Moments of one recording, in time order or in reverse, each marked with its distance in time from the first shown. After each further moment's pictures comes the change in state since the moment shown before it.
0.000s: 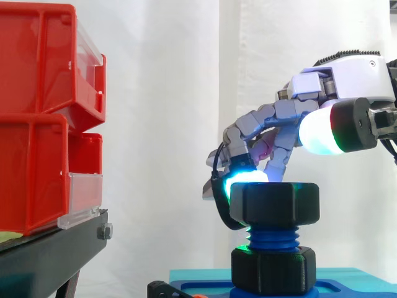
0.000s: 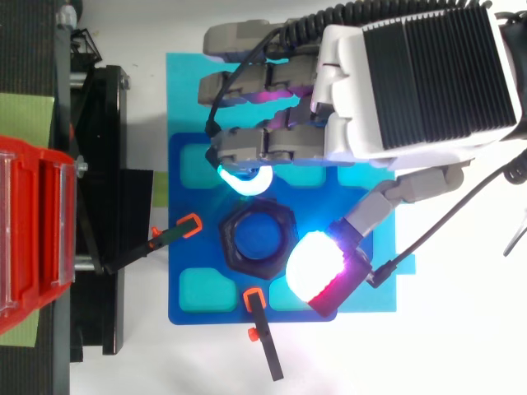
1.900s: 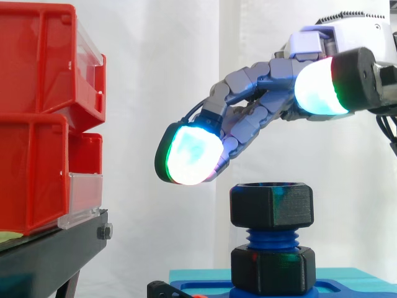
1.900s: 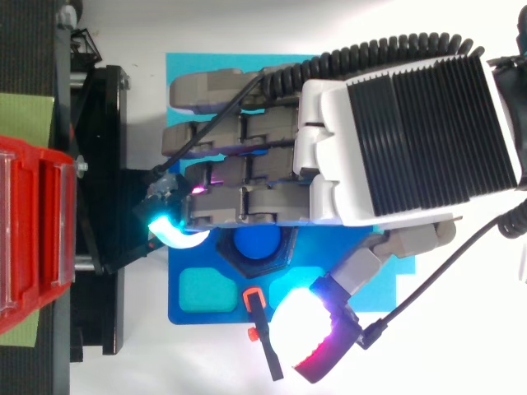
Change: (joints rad) arm 0.043 -0.001 0.026 0.027 0.005 0.006
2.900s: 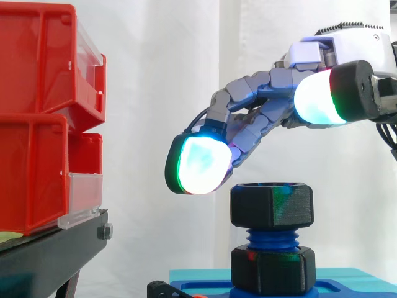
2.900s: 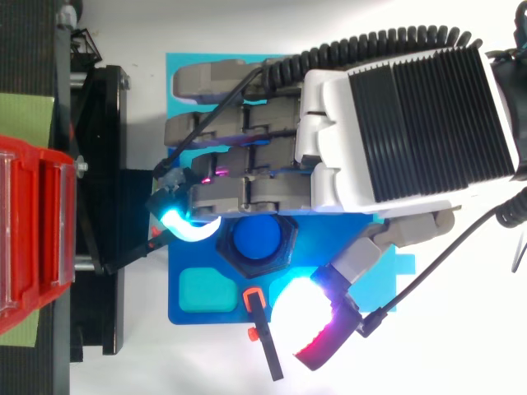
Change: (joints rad) arm -0.008 0.000 -0.013 0.014 -0.002 0.006
